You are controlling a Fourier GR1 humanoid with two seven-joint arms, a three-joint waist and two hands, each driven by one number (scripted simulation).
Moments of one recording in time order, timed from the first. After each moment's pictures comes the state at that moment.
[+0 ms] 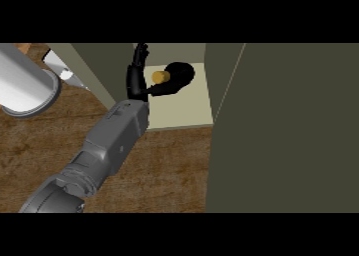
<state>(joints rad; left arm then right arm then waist) -1.12 0.00 0.05 -0.08 0.41 0.48 -0.78 -0.09 -0.01 0.16 -2.46 -0.06 0.12 0.62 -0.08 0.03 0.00</state>
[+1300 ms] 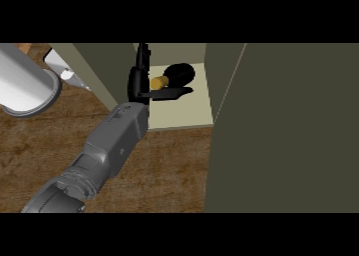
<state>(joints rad) -1.10 0.00 0.05 -0.10 0.40 0.30 -0.85 -0.08 0.00 0.20 -2.46 -0.05 0.11 0.60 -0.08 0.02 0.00</state>
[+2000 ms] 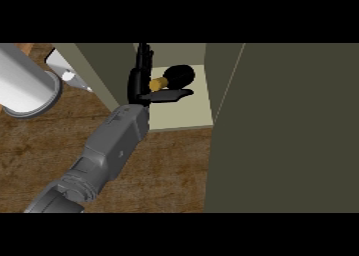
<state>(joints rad) -1.06 0.00 -0.03 -0.15 0.51 0.21 -0.87 -0.08 -0.01 0.18 -2.46 -0.07 0.11 0.61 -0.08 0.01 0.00</state>
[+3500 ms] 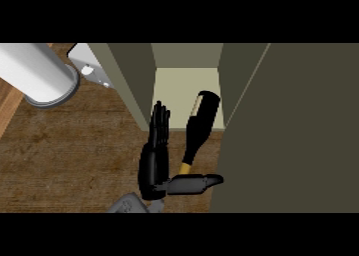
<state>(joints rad) -0.30 0.06 -0.73 -1.37 0.59 0.77 -0.62 -0.05 -0.03 0.15 -2.48 -0.03 0.07 0.62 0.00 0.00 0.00</state>
